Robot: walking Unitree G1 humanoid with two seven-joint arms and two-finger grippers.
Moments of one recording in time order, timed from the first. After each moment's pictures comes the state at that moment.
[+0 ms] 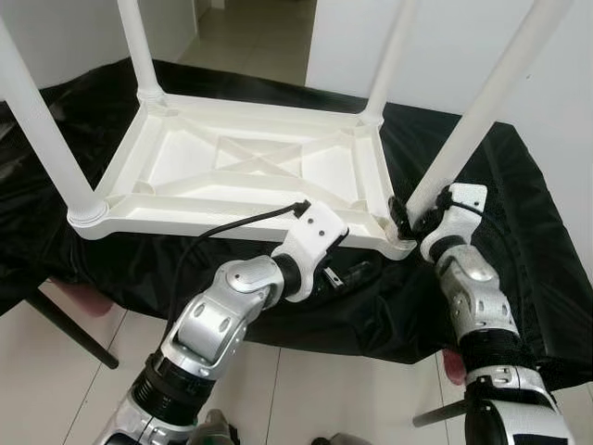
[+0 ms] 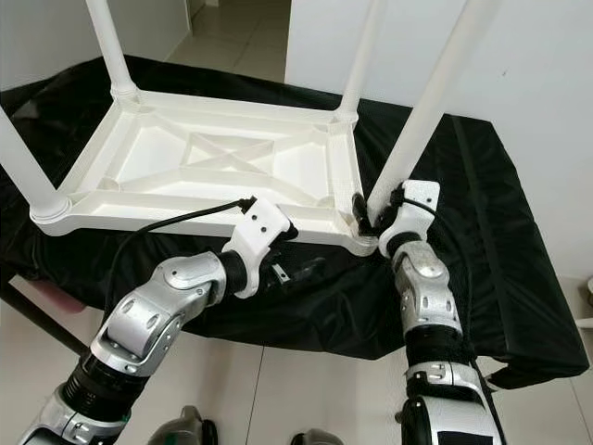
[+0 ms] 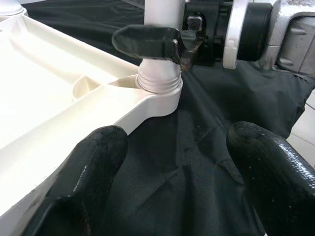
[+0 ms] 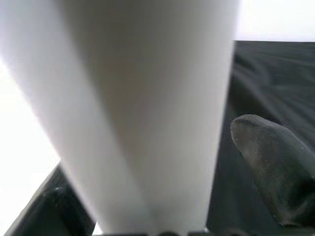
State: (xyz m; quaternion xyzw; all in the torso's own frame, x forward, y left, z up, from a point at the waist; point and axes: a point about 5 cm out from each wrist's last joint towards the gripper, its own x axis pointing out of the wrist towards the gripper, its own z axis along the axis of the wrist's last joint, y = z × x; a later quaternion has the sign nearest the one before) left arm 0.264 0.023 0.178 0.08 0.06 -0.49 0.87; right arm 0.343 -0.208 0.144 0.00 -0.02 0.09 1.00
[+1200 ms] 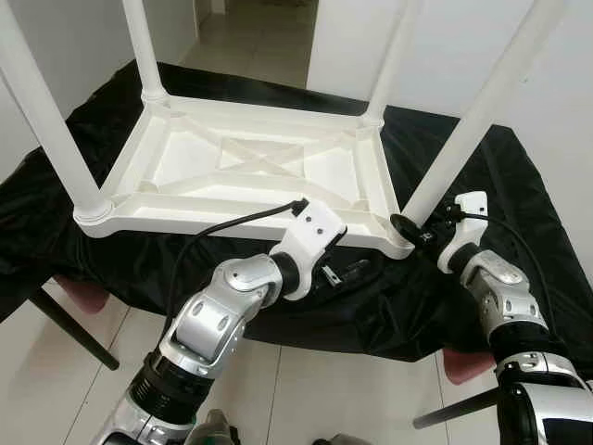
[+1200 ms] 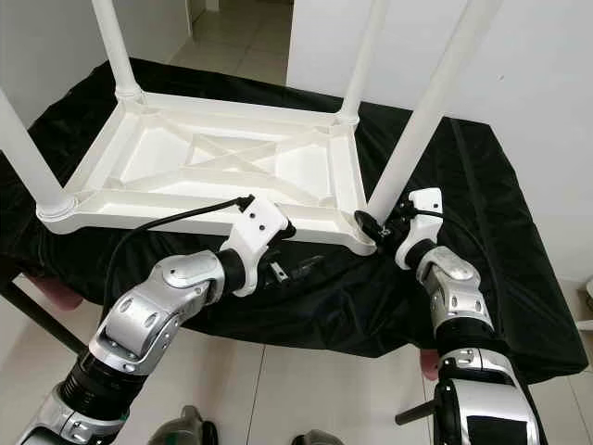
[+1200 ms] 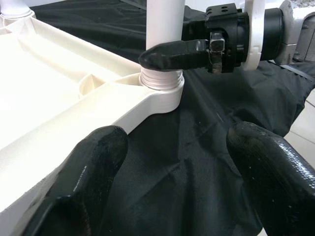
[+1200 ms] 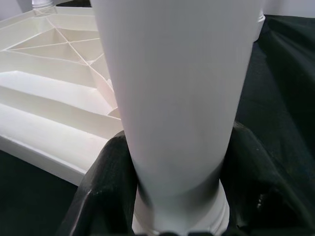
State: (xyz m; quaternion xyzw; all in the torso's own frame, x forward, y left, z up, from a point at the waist) left arm 0.264 0.025 0.178 0.08 0.06 -0.48 0.87; right arm 0.343 -0.230 0.131 -0.03 0.02 0.20 0.98
